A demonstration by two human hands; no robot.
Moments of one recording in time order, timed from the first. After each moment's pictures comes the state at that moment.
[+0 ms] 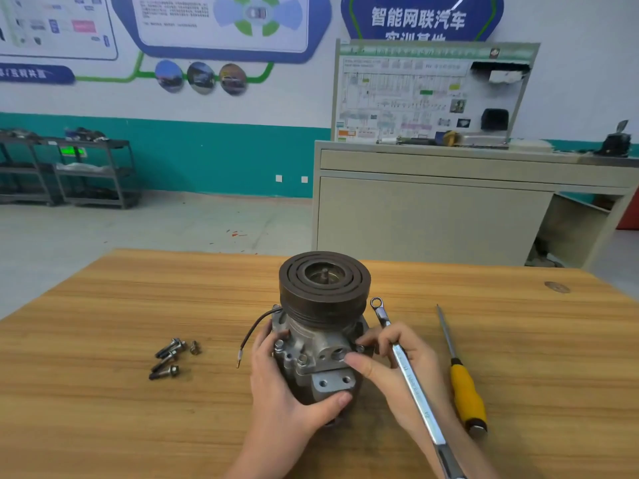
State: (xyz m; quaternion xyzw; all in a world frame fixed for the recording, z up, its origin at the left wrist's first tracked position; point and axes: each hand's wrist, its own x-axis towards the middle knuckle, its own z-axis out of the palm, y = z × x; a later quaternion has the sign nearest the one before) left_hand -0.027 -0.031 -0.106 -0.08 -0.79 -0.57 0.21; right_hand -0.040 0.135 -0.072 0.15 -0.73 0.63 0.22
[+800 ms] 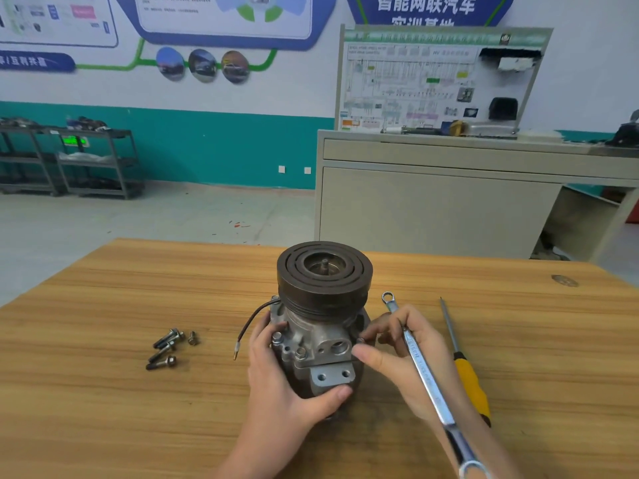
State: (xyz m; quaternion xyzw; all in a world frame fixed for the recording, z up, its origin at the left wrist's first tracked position) left_hand -0.025 -0.031 -0.103 -0.11 -0.79 -0.56 0.22; right_hand -0.047 0.151 -0.066 0.18 -0.74 0.63 0.15
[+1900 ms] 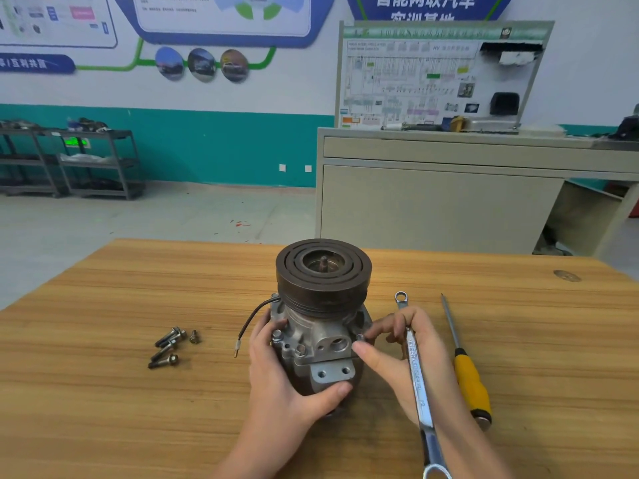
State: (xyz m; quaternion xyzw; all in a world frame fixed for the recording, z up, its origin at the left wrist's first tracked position) left_hand -0.024 -0.031 -0.102 -0.10 -0.79 -0.56 0.21; right_hand -0.034 0.142 -0.066 0.15 -0.78 0.57 0.22
